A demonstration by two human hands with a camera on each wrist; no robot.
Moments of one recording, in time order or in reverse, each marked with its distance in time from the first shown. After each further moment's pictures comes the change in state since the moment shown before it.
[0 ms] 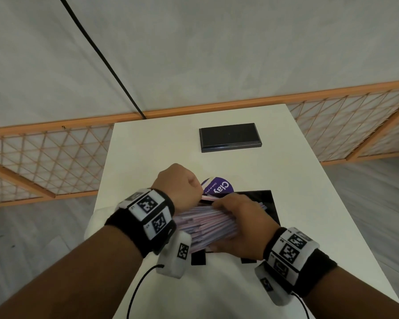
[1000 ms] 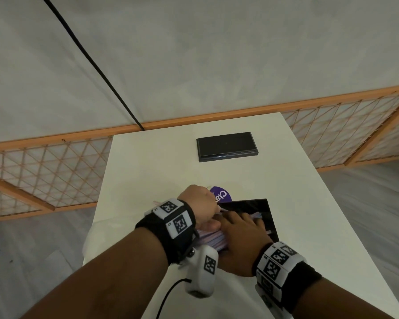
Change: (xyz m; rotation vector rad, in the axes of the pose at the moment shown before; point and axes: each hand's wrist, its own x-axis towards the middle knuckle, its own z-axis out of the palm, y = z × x) left_hand 0.014 0.020 0.043 -0.424 -0.210 -0.172; right_hand -0.004 -0.007 0.010 -0.248 -0.219 0.214
